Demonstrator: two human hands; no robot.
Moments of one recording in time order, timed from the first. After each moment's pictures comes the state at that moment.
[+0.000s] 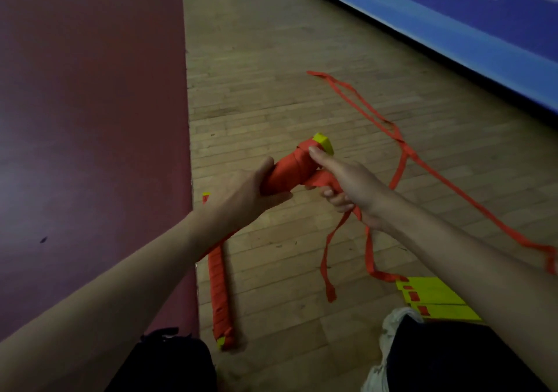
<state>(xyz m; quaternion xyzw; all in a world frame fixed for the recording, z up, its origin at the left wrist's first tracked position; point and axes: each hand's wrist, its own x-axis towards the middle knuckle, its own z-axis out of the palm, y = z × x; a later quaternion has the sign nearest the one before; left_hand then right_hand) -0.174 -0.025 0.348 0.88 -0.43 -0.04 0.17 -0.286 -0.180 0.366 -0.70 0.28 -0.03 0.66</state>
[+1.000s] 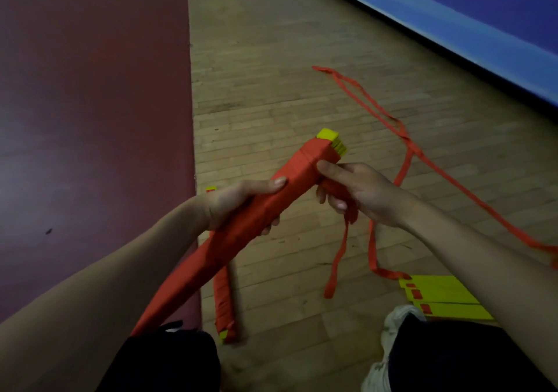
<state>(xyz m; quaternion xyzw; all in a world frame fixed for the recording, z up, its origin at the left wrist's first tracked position) -0.155 -0.008 0.334 0.64 -0.23 -0.56 0.46 -0.292 -0.194 0.349 -0.69 0.13 0.01 0.71</state>
